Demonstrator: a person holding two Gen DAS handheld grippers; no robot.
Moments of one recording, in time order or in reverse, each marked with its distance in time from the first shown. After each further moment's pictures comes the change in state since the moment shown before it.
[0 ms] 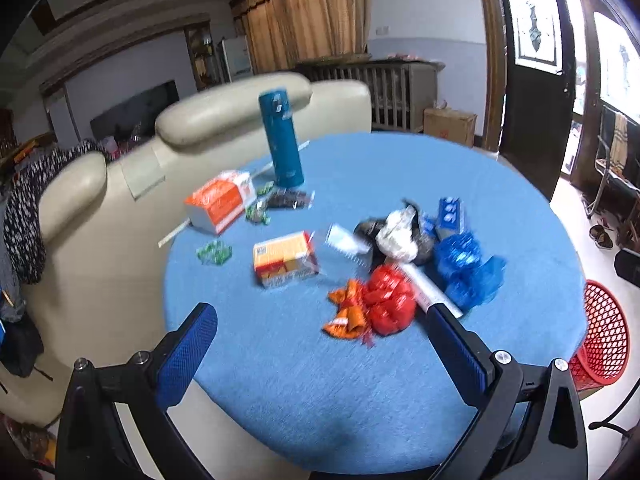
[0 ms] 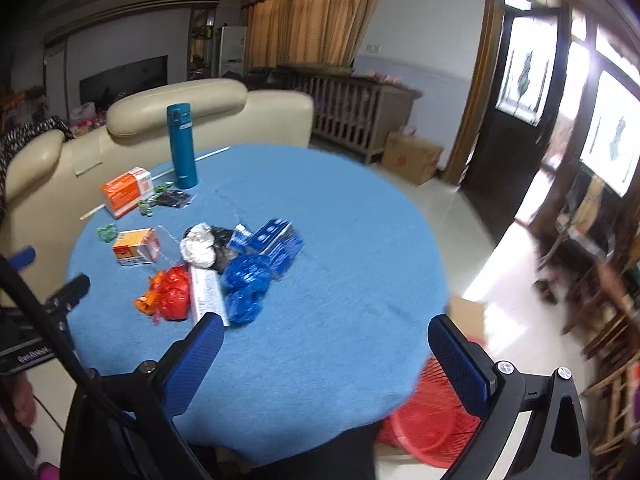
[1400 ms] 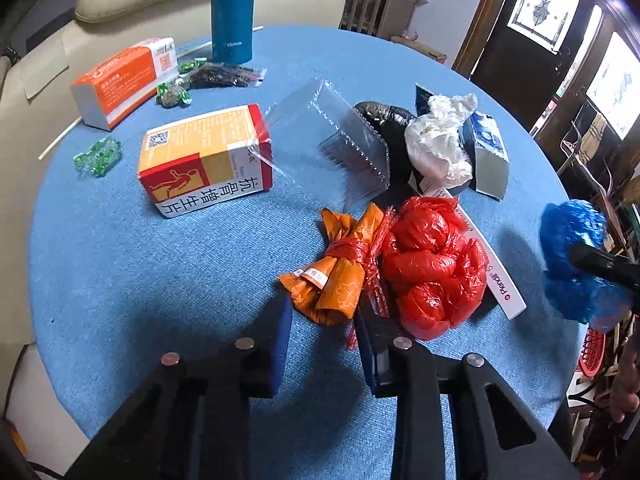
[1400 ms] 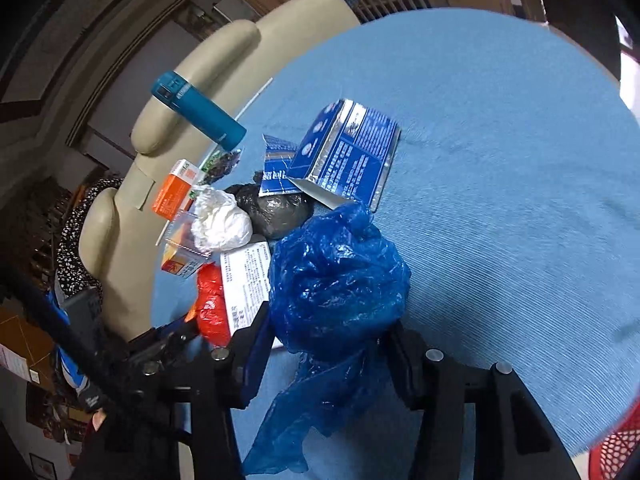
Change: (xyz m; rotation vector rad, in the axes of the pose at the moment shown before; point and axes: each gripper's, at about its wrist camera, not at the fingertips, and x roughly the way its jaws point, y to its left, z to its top) left arm 0.159 0.011 -0.023 -0.064 0.313 -0.305; right arm 0.197 -0.016 -0.029 0.365 0.324 0.553
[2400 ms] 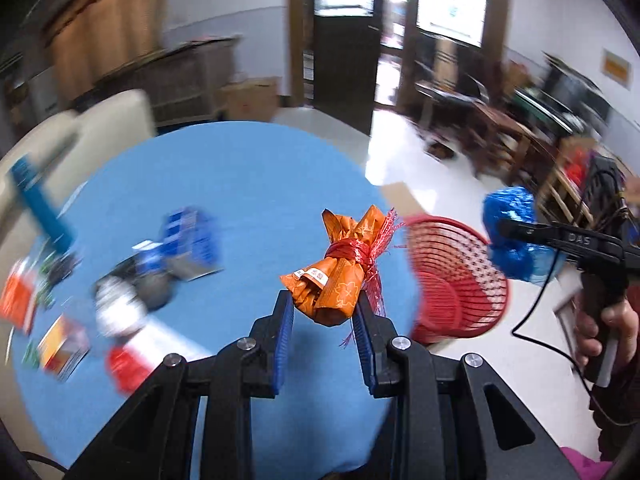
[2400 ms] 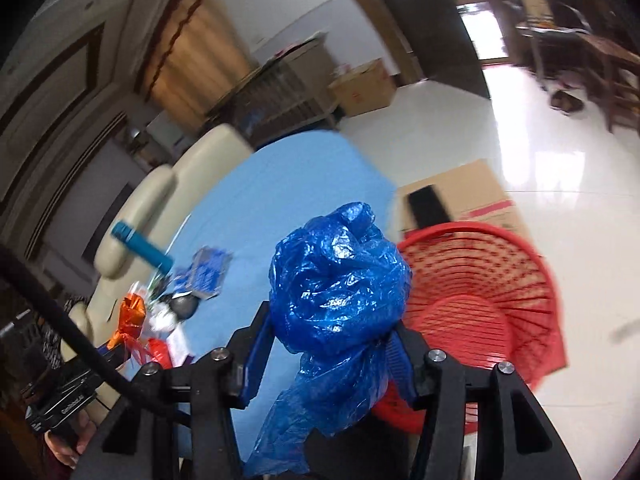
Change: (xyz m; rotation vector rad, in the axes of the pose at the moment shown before) left arm -0.095 -0.254 -0.016 0.569 -0.126 -0.259; right arm -0.226 -0.145 -0.086 0.262 -0.417 -0.208
